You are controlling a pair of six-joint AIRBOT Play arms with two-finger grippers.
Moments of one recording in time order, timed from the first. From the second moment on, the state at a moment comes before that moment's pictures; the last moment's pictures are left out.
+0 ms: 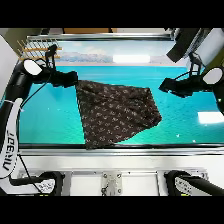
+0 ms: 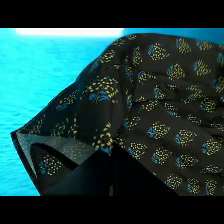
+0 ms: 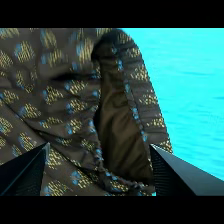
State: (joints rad) left arm -0.06 -1.48 1.46 1.10 -1.08 -1.51; right arm -0.07 -1.27 1.28 -1.22 1.13 1.59
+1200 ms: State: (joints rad) left arm -0.03 -1.51 1.46 1.10 -1.09 -1.51; right arm -0.05 -1.83 1.43 -0.66 0.94 1.14
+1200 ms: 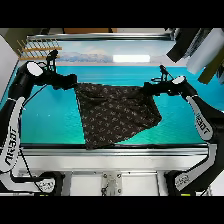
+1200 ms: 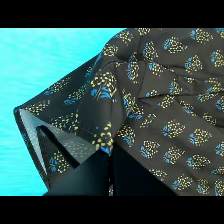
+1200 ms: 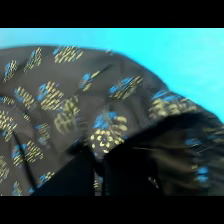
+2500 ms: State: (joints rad) left arm 0.15 -0.75 1.77 1.10 -1.16 -1.52; right arm -0.17 -0.76 1.55 -0.96 1.59 1.60
